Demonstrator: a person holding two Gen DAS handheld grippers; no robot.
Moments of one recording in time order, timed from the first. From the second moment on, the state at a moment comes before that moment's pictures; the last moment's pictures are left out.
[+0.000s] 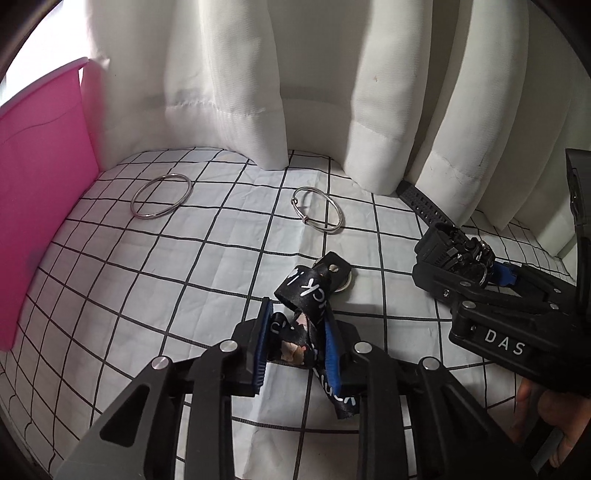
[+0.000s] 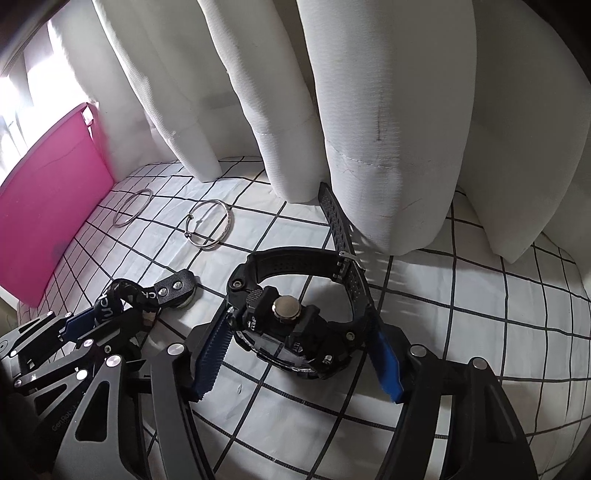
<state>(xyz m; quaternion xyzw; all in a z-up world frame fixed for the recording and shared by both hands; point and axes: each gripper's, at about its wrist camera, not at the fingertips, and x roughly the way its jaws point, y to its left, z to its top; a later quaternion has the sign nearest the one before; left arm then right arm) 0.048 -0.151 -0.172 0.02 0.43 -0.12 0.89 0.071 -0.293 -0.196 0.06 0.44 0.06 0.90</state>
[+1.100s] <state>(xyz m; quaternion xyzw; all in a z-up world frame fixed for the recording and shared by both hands) 0.033 -0.018 0.006 0.01 0.31 -0.13 0.94 0.021 -0.196 -0.050 0.07 0.37 0.10 0.92</state>
